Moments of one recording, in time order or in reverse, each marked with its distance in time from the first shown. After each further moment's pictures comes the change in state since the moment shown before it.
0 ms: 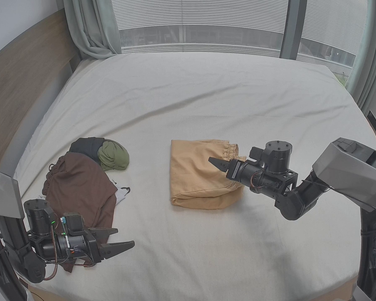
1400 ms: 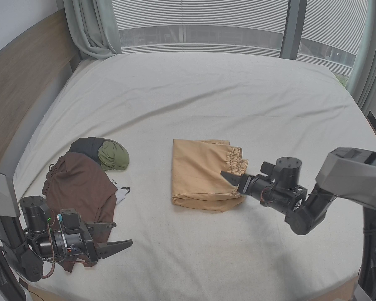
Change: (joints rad) left arm 0.019 -0.032 -0.009 0.000 -0.043 0.089; right arm -0.022 -0.003 0.219 -0.182 -0.061 -0.025
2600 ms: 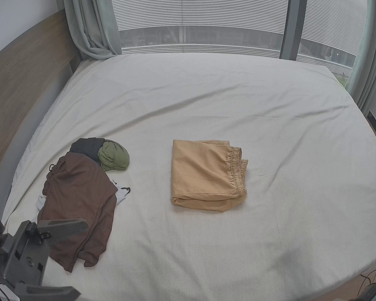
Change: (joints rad) left arm -0.406 -0.972 0.010 0.283 0.135 -0.365; right arm -0.240 -1.721 0.779 0.476 0.050 -0.276
